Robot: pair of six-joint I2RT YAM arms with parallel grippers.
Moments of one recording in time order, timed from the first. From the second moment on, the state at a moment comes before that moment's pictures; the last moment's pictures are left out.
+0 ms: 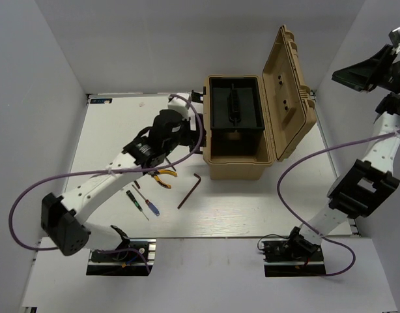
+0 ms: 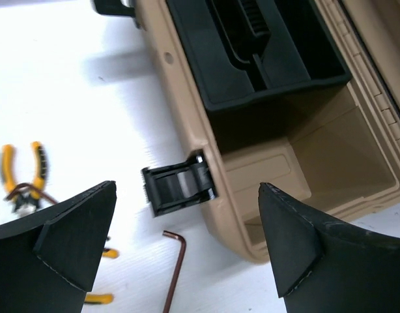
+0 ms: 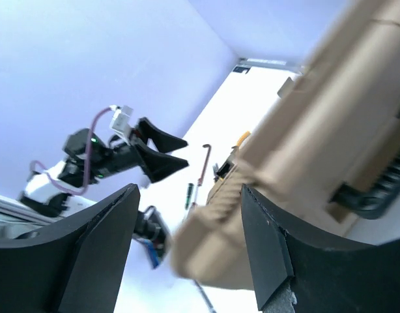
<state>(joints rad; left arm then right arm) -0.74 1.37 1.26 -0.30 -0.26 -0.34 -0.57 1.75 1.77 1.23 -1.57 2.01</state>
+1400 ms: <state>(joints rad) -0.70 1.09 1.01 -0.36 -0.55 -0.31 -1.31 0.99 1.95 -0.37 -0.92 0.71</state>
